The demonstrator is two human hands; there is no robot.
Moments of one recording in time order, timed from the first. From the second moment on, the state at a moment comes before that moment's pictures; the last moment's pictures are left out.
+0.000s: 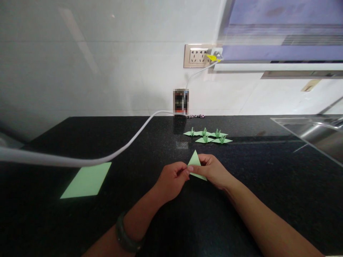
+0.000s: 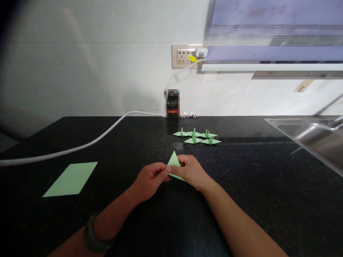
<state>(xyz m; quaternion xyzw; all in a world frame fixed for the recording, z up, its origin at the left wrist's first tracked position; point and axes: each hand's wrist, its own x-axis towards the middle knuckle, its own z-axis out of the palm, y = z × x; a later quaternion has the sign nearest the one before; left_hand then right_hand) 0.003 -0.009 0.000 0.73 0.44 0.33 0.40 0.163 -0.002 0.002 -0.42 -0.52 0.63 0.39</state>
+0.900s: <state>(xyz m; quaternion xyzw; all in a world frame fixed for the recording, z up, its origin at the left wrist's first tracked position) 0.000 0.003 -0.002 0.46 0.44 0.45 0.63 0.163 0.003 -0.005 -0.41 -0.56 0.56 0.45</state>
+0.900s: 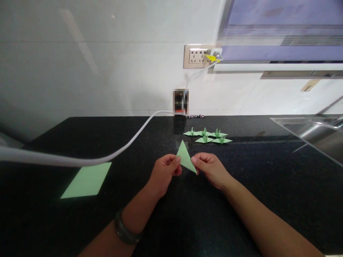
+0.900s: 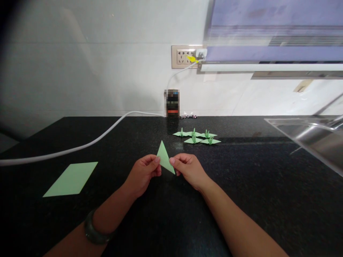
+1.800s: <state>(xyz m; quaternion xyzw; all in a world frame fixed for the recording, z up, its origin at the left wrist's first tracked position) 0.003 0.000 -0.007 0.42 0.39 0.42 0.71 0.159 0.000 -0.009 -0.36 -0.52 0.62 0.46</state>
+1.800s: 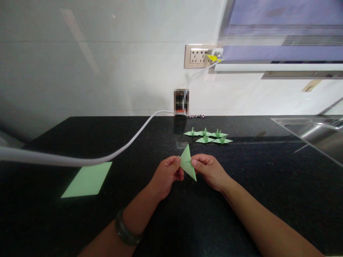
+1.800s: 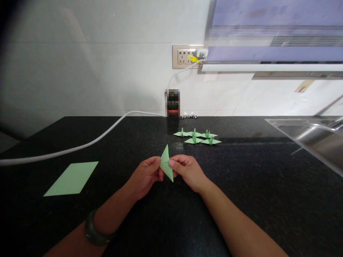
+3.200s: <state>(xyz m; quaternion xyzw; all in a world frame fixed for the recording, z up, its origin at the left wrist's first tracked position) 0.001 0.002 -0.006 0.42 0.40 0.45 0.67 0.161 0.001 -0.003 -0.40 -0.58 0.56 0.44</state>
